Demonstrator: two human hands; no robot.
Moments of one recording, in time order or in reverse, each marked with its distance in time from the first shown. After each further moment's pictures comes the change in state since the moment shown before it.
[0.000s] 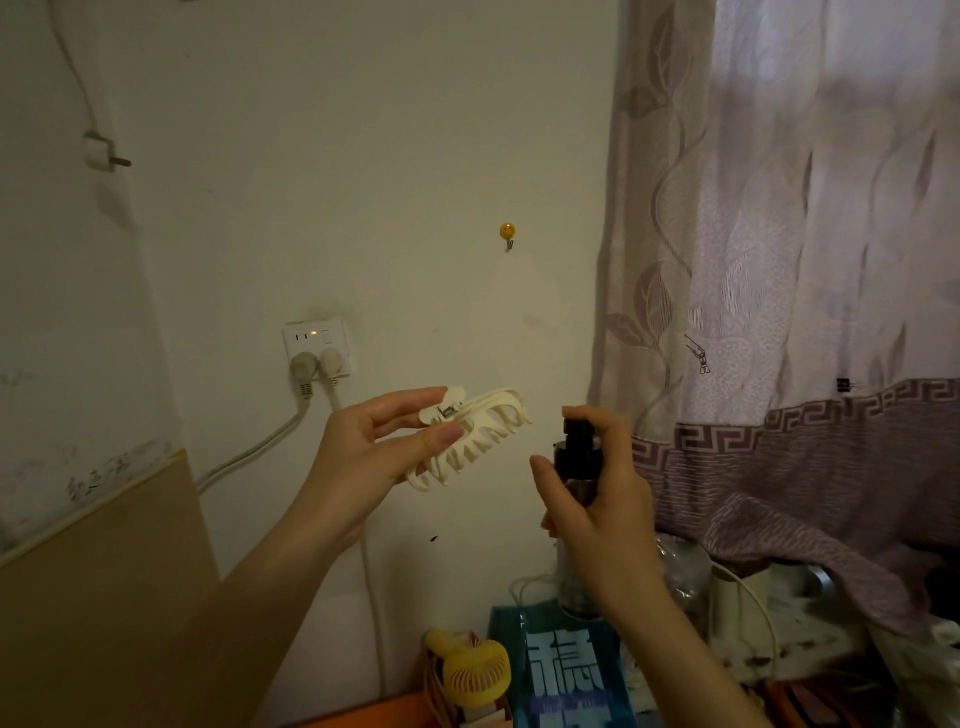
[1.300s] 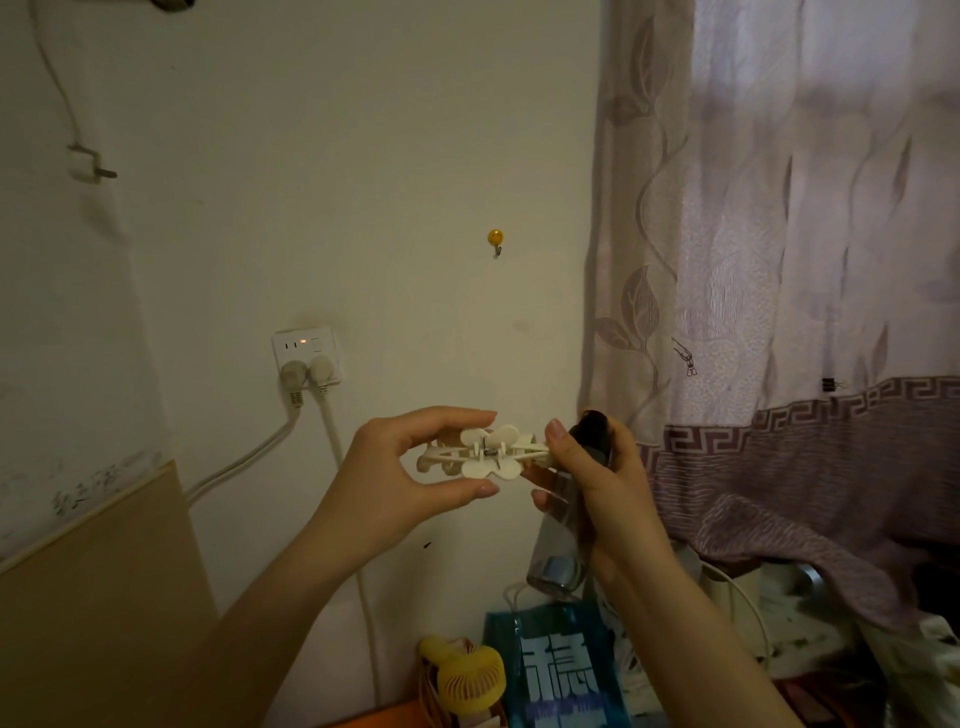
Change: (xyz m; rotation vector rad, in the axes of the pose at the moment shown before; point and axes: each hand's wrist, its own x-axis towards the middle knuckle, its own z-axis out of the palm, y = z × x) left_hand -0.008 0.002 0.012 0.427 -0.204 0.447; right_hand 0.021 -0.009 -0.009 0.705 0.077 0.682
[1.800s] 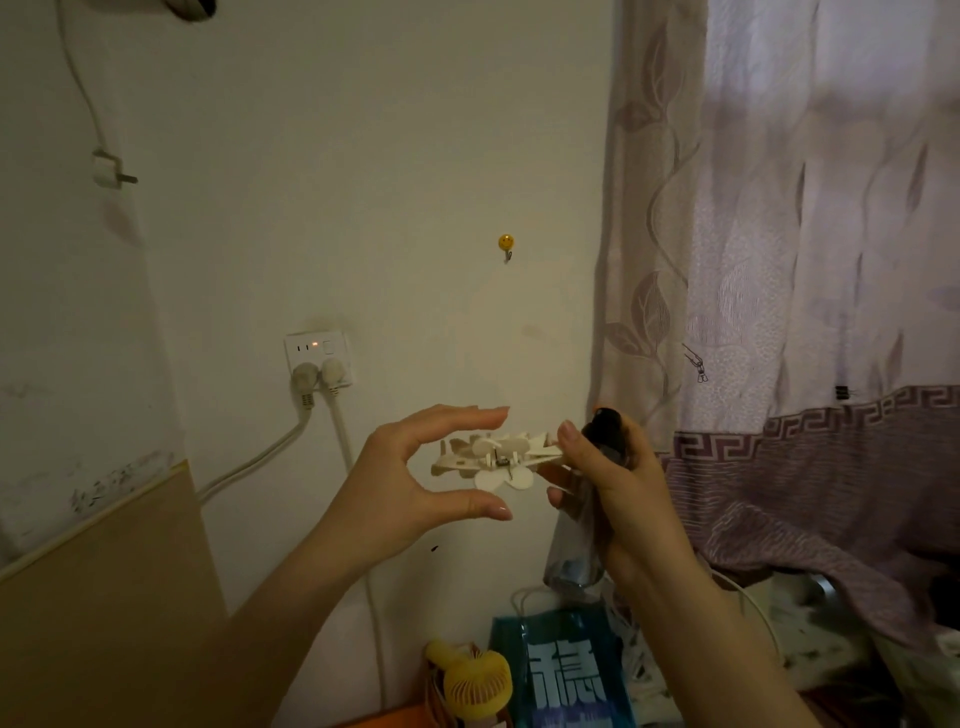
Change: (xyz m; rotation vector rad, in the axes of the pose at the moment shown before) left_hand -0.001 -0.005 -0.003 -0.014 -0.053 0.035; right_hand 0.002 -0.006 0.000 0.013 -0.034 -0.018
